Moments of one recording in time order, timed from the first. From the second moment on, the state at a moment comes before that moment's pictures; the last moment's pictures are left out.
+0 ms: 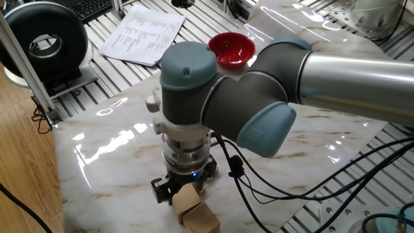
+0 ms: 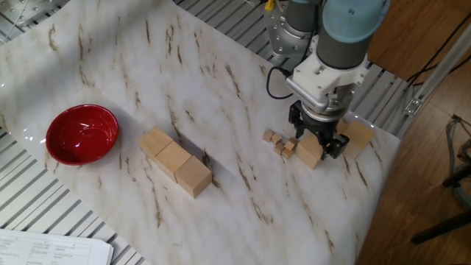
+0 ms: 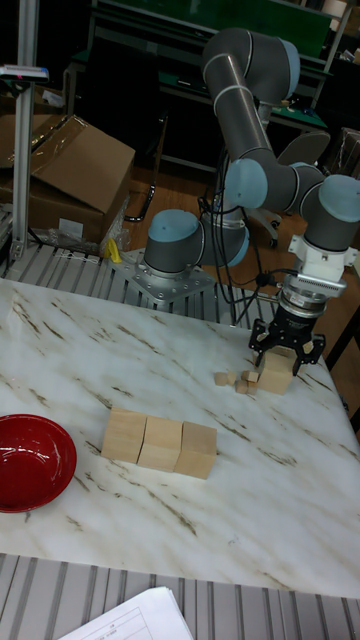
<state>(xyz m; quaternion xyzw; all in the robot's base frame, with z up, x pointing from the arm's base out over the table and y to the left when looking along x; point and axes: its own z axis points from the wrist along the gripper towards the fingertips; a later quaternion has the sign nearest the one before) 0.366 0.253 0.037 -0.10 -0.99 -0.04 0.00</state>
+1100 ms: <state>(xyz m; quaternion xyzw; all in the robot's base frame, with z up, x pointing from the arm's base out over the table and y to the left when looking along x) 0.376 0.285 0.060 -0.20 -0.98 -0.06 0.02</state>
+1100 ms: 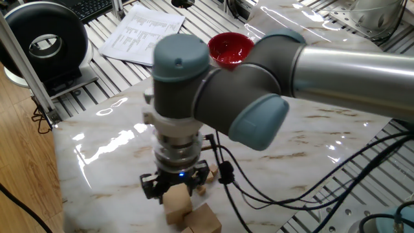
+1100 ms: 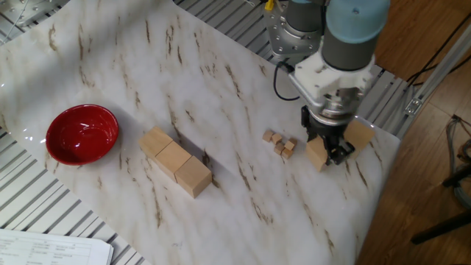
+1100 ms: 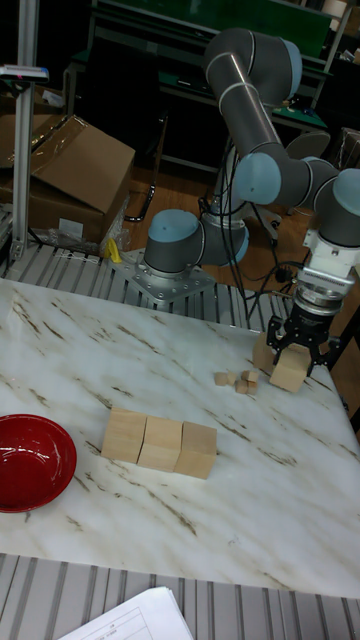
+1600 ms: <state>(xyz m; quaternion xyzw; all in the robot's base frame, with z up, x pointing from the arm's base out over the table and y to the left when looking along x) 0.384 0.286 0.077 -0.09 -1.00 -0.02 0.00</state>
